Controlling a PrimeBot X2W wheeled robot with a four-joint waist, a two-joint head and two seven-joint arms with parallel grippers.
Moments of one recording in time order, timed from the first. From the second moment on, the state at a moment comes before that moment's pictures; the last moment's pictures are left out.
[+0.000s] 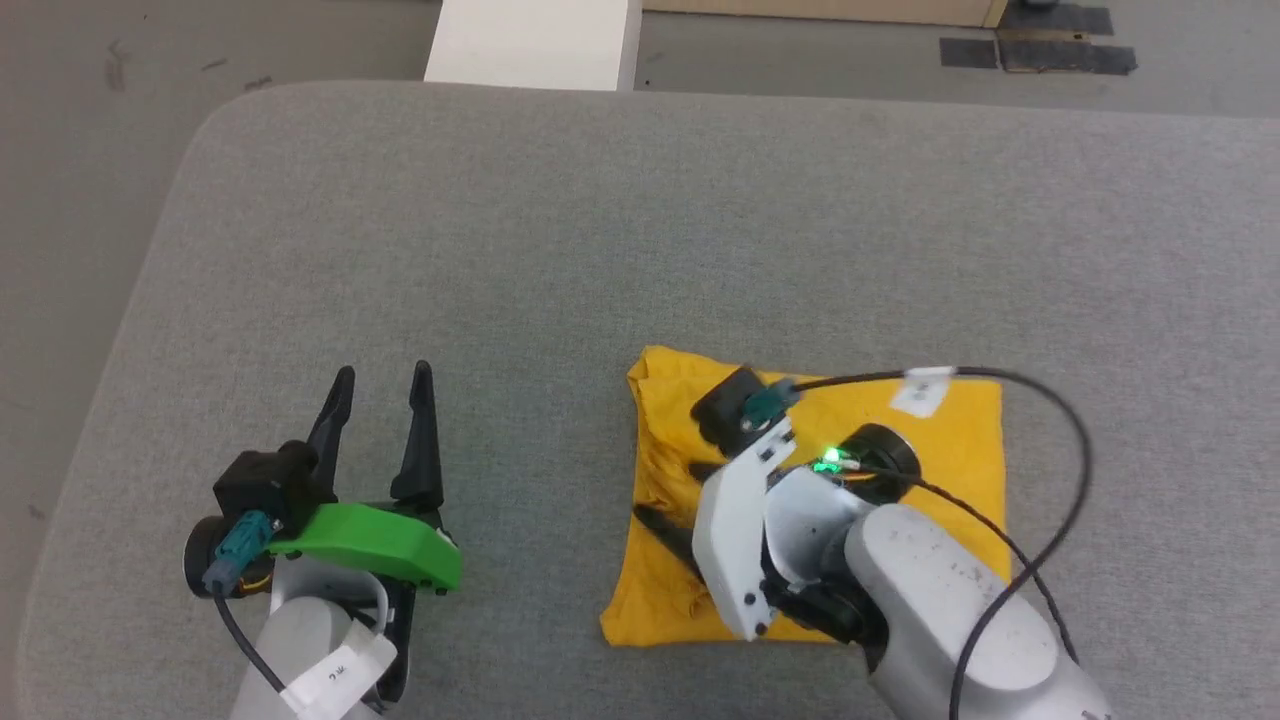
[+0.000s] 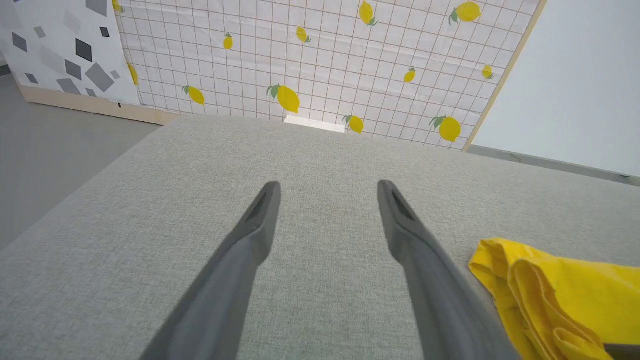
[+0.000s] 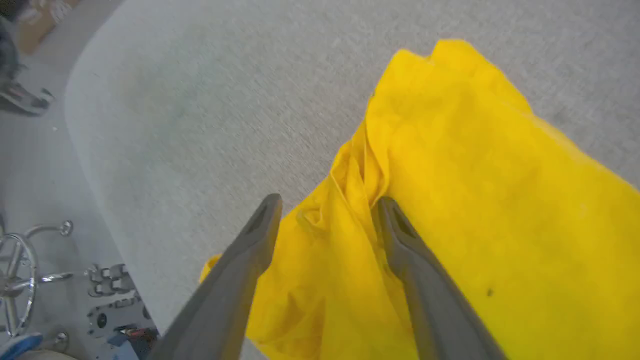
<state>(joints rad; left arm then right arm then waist) -0.22 0.05 0.00 0.26 -0.23 -0.11 -0.26 -0.49 -0.05 0.61 0.38 0.40 0.13 0.58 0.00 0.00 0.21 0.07</state>
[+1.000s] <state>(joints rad) -0.18 0.05 0.02 0.18 -0.20 -0.10 -0.26 -0.18 -0.05 -0.12 0.32 0.54 0.13 0.39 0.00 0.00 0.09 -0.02</state>
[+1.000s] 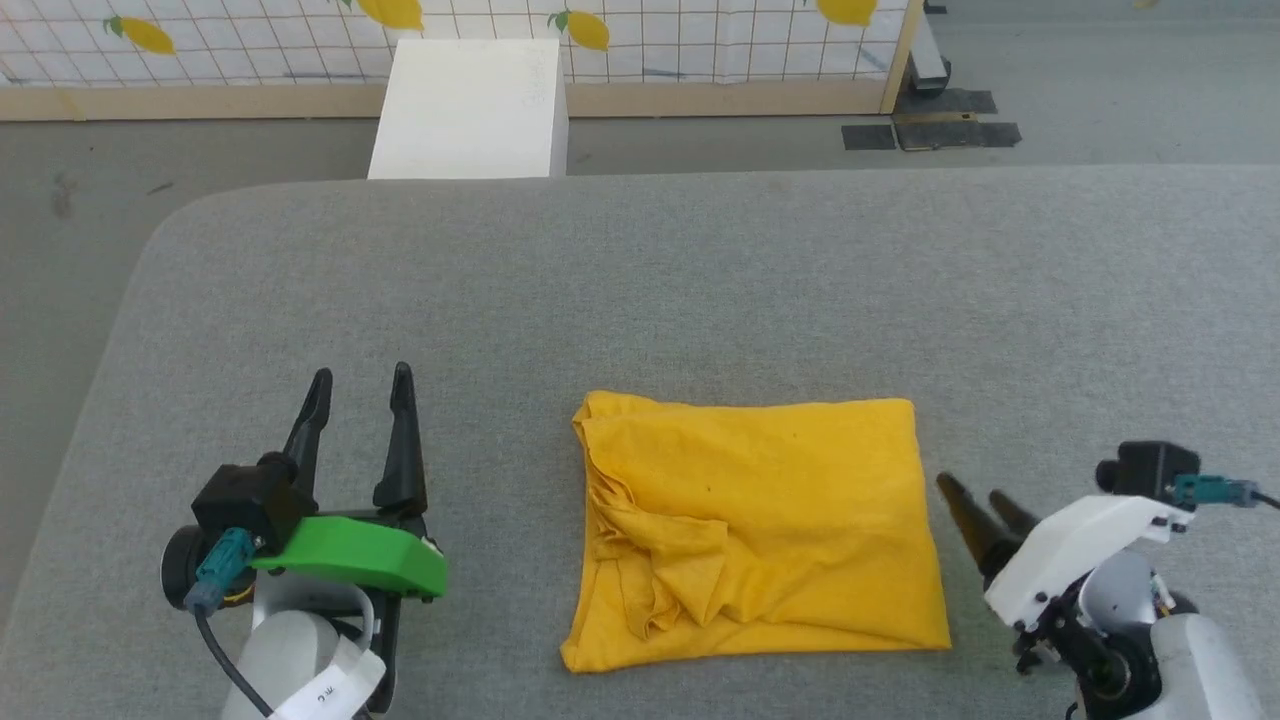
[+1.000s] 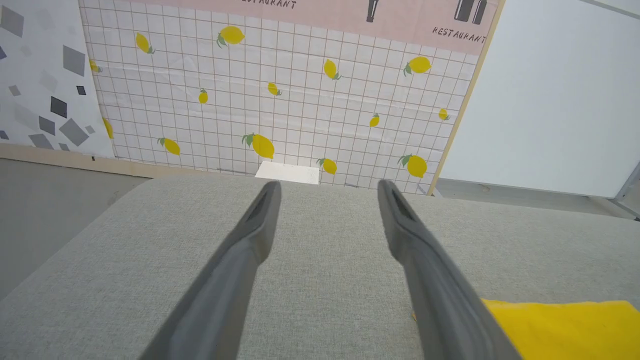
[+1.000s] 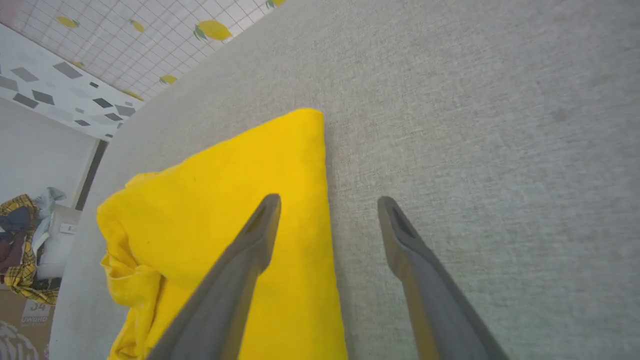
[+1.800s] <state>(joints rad) -0.16 0.05 0.04 0.19 -0.20 -0.10 -0.26 -0.31 -0.07 0.03 0.46 0.43 0.13 0.58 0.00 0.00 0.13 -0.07</state>
